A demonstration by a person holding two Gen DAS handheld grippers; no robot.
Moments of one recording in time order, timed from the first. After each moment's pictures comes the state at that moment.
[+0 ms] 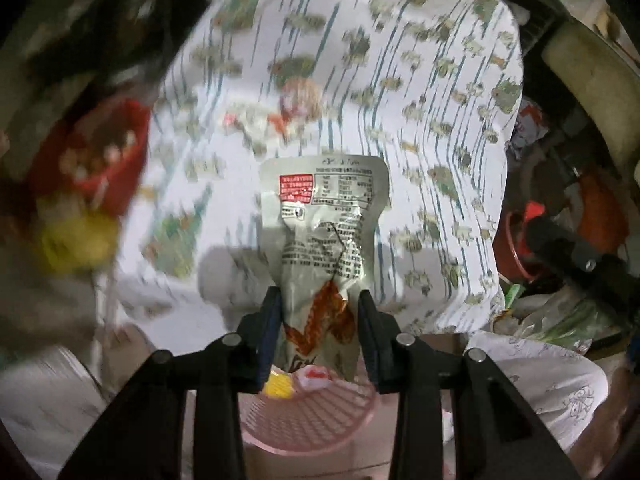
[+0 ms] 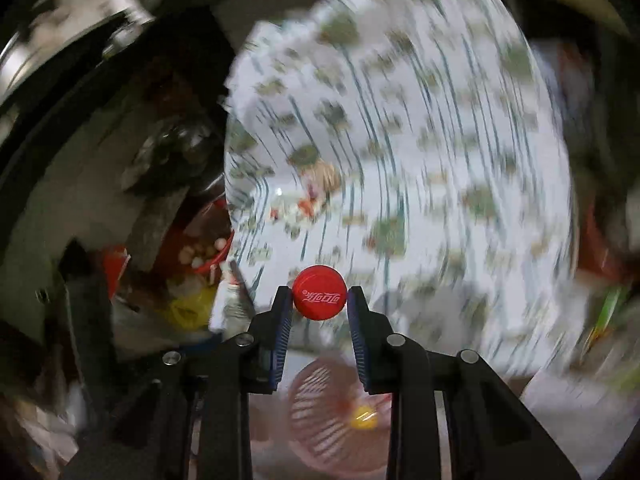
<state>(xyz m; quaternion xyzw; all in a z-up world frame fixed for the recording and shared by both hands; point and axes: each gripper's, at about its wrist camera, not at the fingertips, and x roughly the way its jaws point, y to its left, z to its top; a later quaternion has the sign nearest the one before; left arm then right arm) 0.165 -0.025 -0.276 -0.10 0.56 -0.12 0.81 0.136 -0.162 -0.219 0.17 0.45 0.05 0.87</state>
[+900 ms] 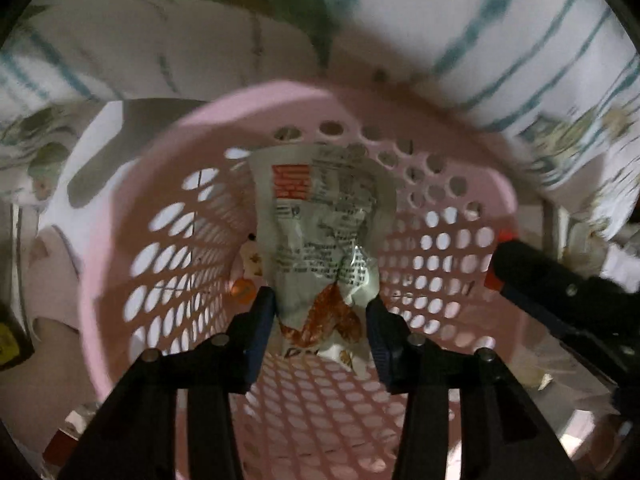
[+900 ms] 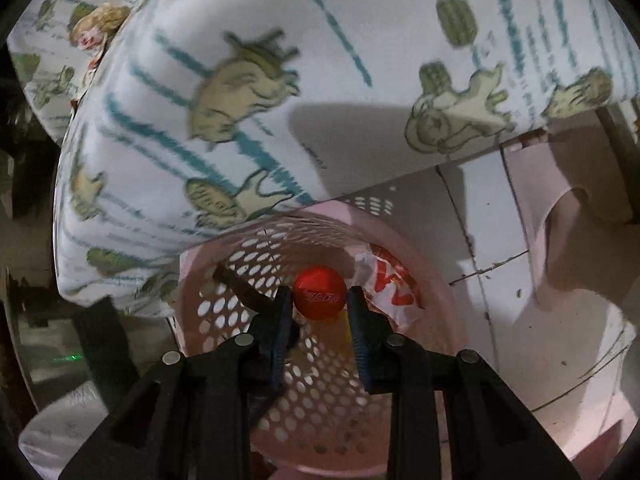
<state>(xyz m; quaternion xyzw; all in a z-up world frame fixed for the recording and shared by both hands) 0.127 -0.056 -0.540 -0.06 0.70 -0.12 0.70 0.116 -0.189 -0.510 0.32 0.59 -0.07 0.74</state>
